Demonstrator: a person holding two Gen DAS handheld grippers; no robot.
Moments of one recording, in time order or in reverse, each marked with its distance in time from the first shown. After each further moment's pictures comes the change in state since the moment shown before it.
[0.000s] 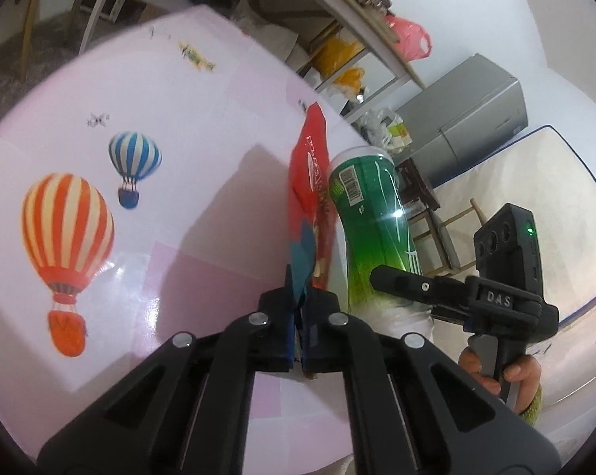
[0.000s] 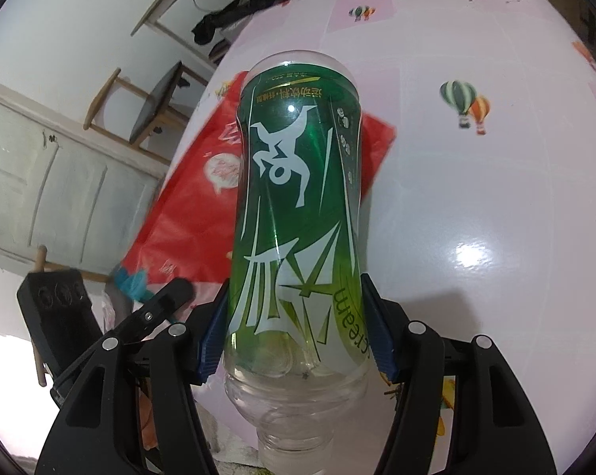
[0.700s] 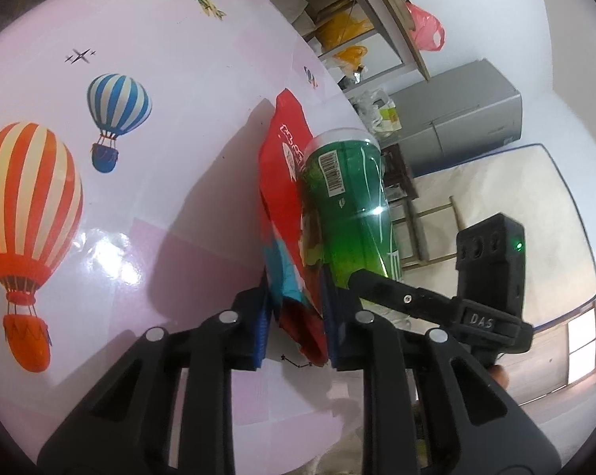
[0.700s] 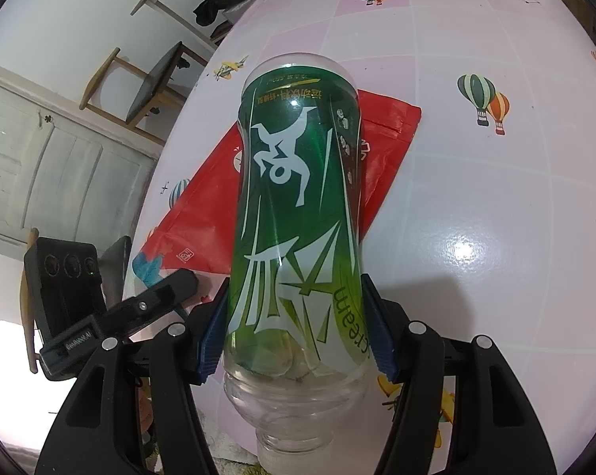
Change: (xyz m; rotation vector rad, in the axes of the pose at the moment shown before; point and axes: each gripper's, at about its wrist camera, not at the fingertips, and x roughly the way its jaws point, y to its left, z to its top) left arm 0.042 0.011 0.003 -0.149 0.148 -0.108; right arm 0.025 0.007 0.003 -0.050 0.079 -0.025
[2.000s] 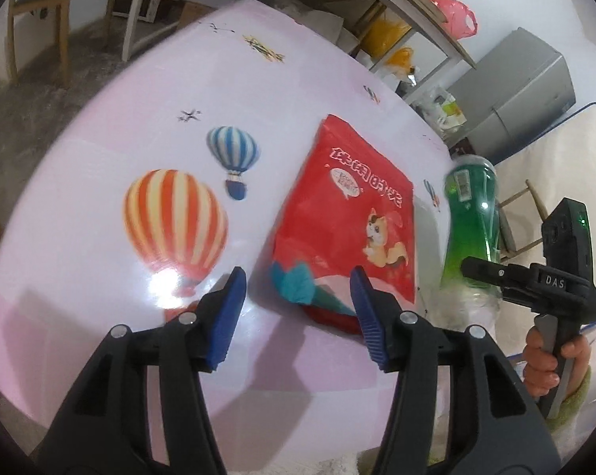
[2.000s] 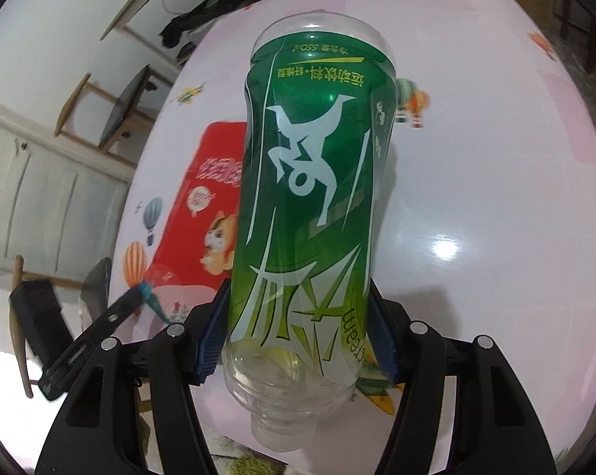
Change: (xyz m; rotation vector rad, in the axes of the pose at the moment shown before) left arm -0.048 0.009 -0.011 0.143 -0.070 0.334; right arm -0.021 -0.012 -0.008 0.056 -0.049 -0.079
